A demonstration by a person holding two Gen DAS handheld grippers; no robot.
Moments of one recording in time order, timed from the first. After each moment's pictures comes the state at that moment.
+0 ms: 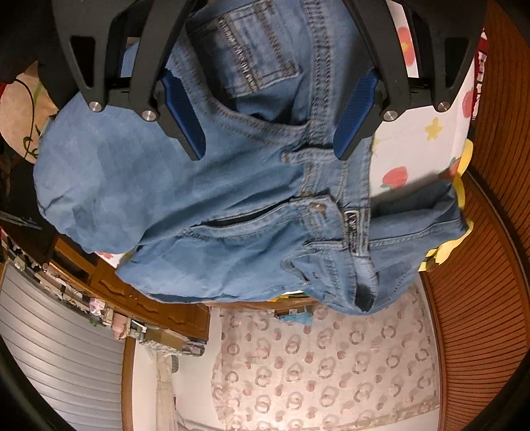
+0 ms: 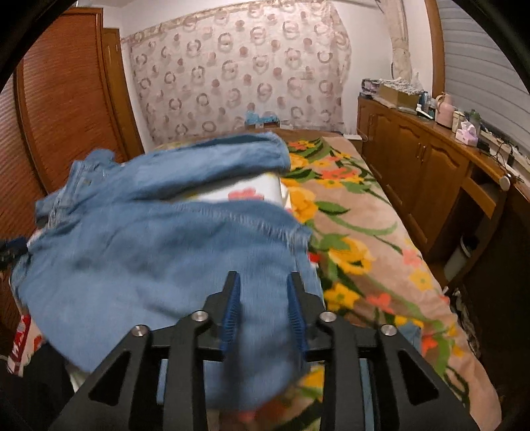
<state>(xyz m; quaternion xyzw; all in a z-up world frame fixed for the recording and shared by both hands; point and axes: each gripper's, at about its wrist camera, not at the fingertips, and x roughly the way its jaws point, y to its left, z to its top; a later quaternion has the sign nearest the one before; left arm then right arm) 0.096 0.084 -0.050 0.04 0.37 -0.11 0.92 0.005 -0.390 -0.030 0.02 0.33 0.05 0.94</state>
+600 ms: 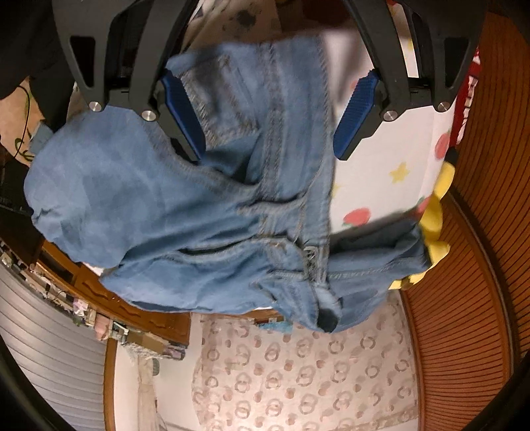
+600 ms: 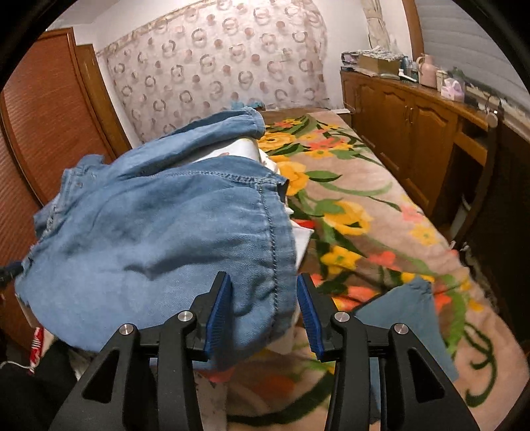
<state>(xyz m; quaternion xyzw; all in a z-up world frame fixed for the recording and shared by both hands) 0.061 0.115 -0.060 0.03 0.38 -0.07 0.92 -0.018 -0.419 -0.043 0.10 0.35 0.04 0.93</state>
